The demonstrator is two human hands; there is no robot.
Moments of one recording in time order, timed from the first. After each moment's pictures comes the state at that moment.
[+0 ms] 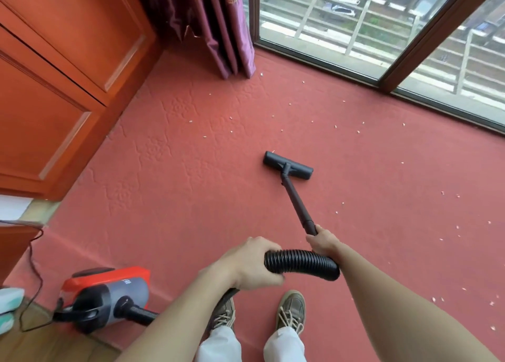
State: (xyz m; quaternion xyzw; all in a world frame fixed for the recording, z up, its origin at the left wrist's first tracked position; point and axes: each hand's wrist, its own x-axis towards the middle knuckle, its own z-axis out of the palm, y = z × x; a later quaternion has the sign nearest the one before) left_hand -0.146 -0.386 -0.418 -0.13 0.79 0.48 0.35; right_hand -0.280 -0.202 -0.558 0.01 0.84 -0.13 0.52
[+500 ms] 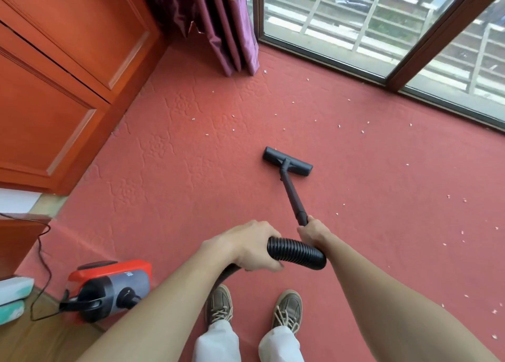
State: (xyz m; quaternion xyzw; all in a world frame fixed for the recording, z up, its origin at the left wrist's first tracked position) left_hand -0.199 -0.390 -0.410 -0.10 0.81 0.42 0.40; right_hand -0.305 -0.225 -0.558 0.00 0.84 -0.14 0.53
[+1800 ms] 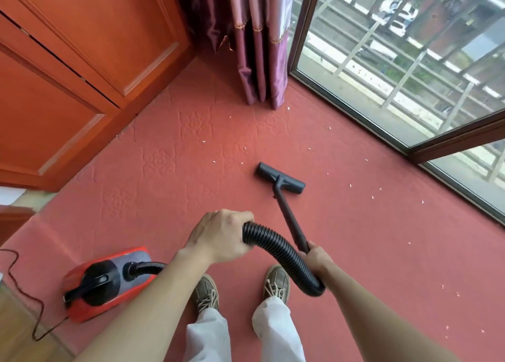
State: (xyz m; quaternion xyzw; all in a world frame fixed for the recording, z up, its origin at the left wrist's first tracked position) left_hand -0.313 -0.539 -0.424 -0.21 0.93 0.31 0.07; right_hand -0.457 -0.325 -0.547 -0.07 0.84 -0.05 0.54
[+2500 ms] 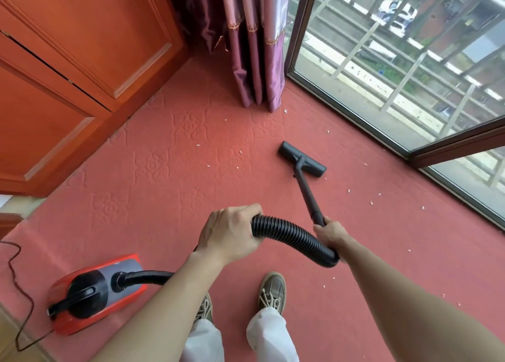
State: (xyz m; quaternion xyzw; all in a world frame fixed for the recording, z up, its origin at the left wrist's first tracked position) left_hand -0.362 -0.531 -0.438 -0.25 0.92 0.29 0.02; right_hand -0.554 -0.346 -0.573 -0.03 0.87 -0.10 0.49
